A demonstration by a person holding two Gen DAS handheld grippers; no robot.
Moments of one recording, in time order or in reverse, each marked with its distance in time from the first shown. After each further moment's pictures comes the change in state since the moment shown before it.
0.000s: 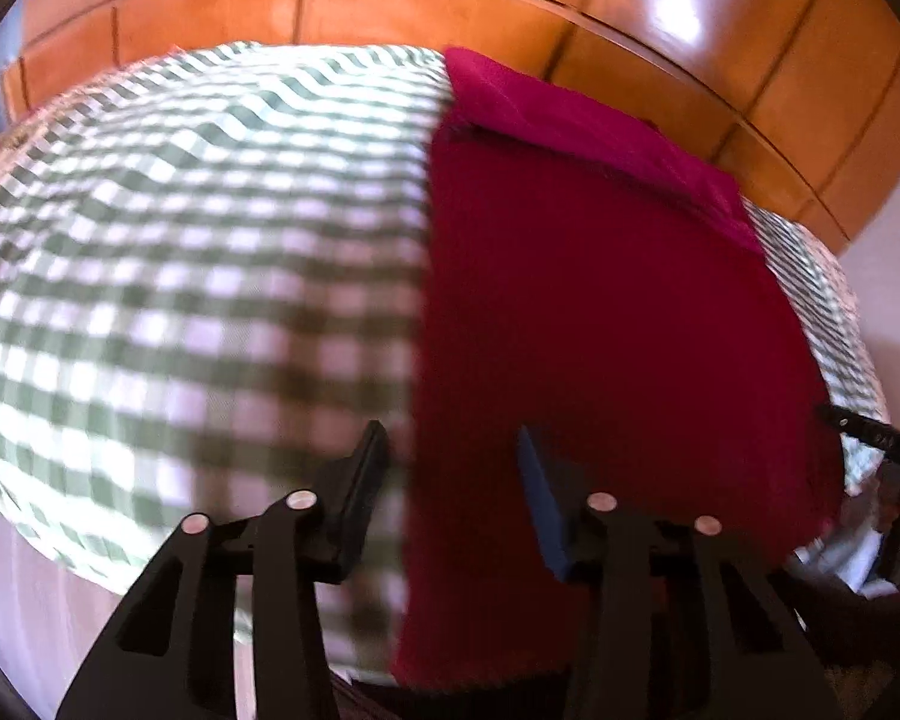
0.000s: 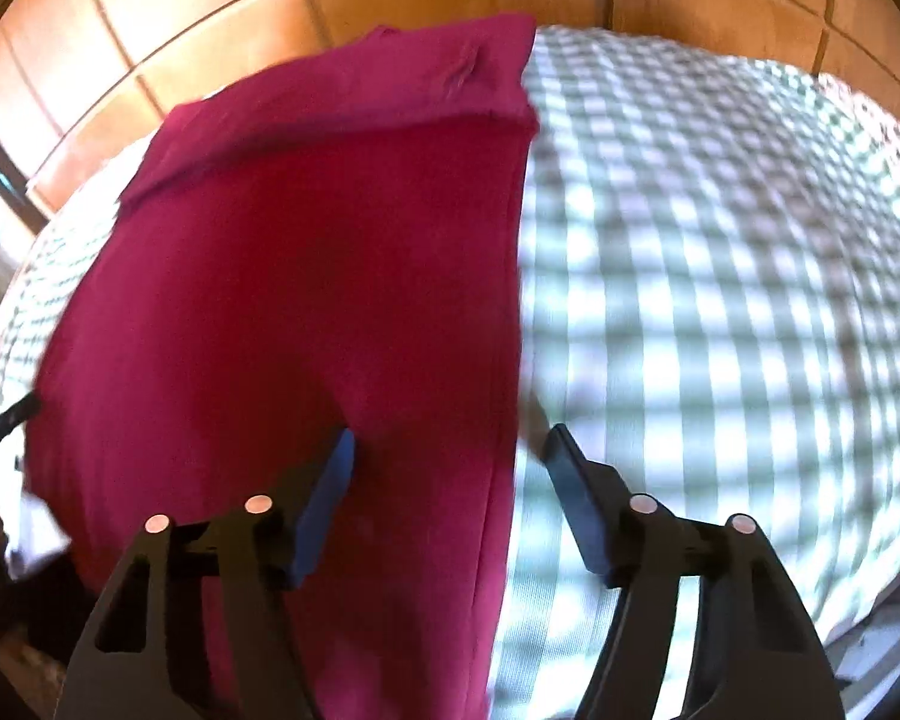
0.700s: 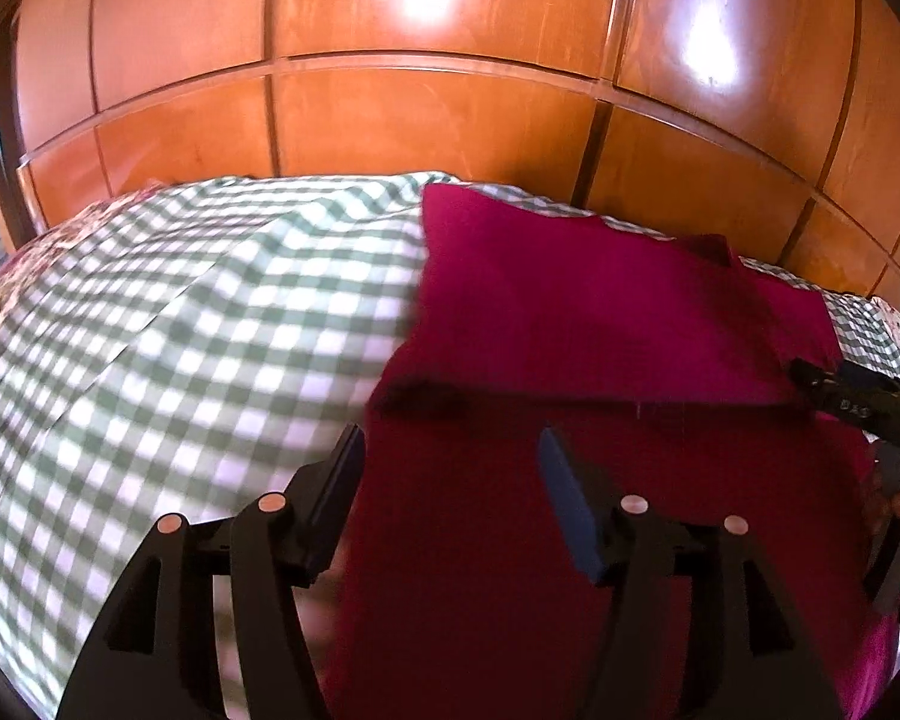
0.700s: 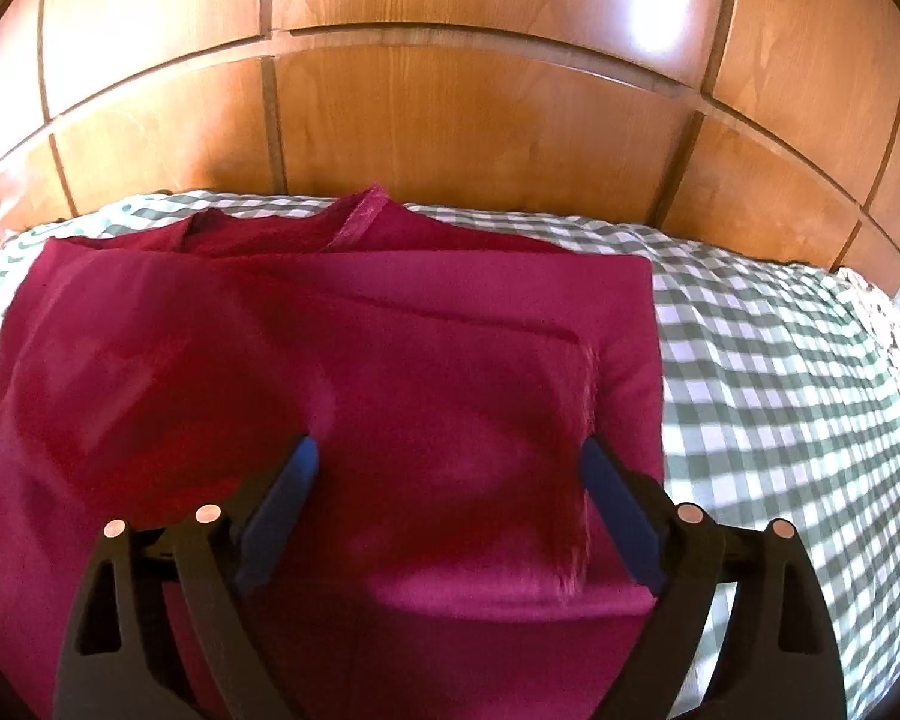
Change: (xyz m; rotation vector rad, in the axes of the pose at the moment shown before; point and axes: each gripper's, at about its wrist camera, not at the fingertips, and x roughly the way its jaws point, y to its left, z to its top) left arm 0.073 -0.051 0.149 0.020 -0.222 0.221; right arm 0.102 0.064 0.205 -0.100 -0.278 -0.244
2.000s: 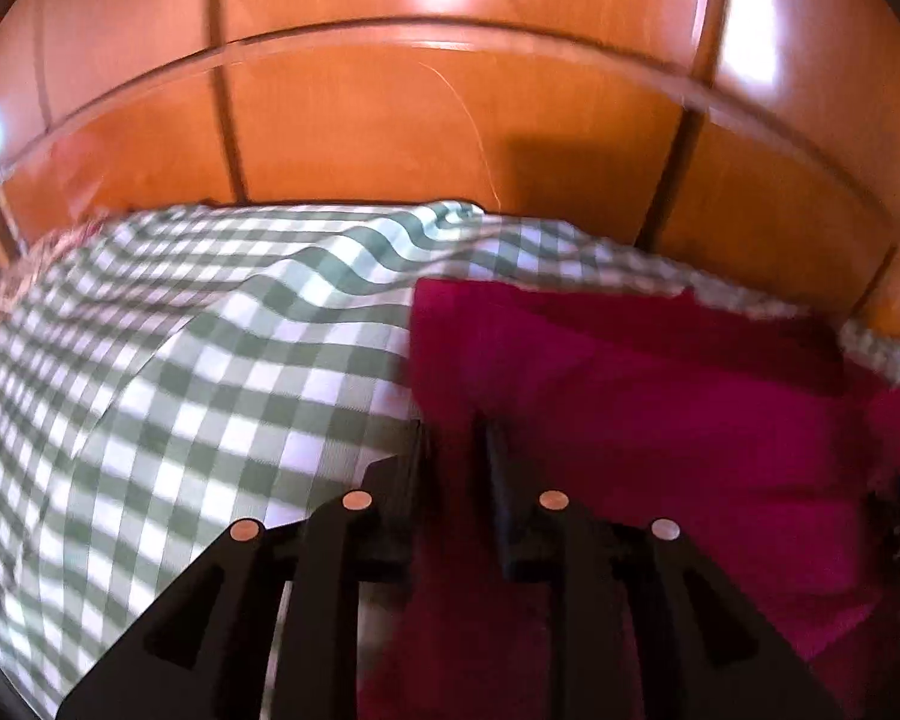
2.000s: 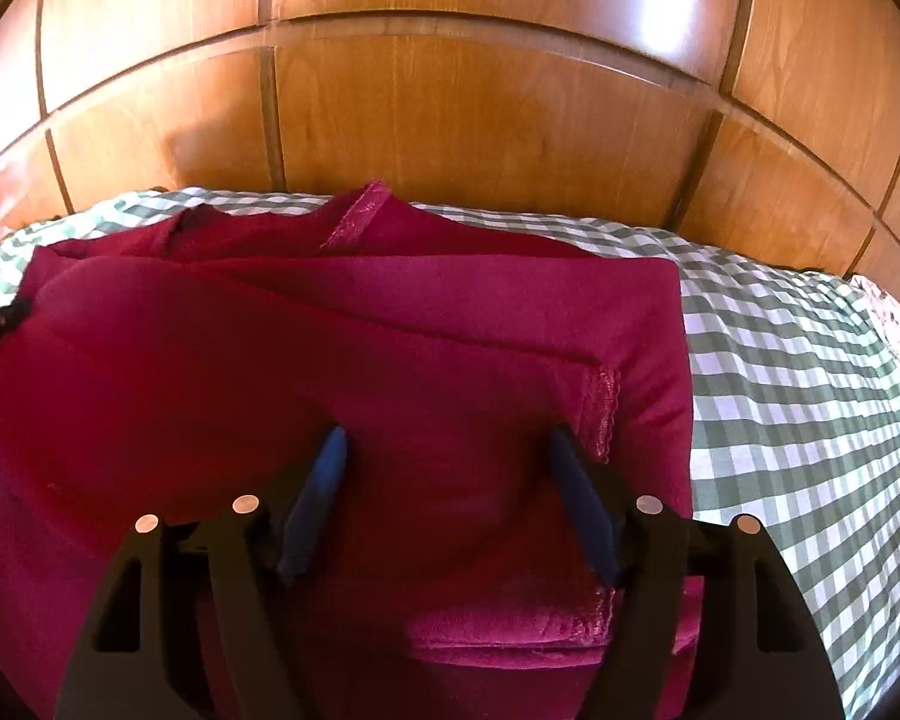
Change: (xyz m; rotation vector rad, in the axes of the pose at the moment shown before) left arm 0.109 -0.011 0.114 -0.055 0.026 0.026; right arm 0.032 0.007 0.010 -0.008 -0.019 -0.010
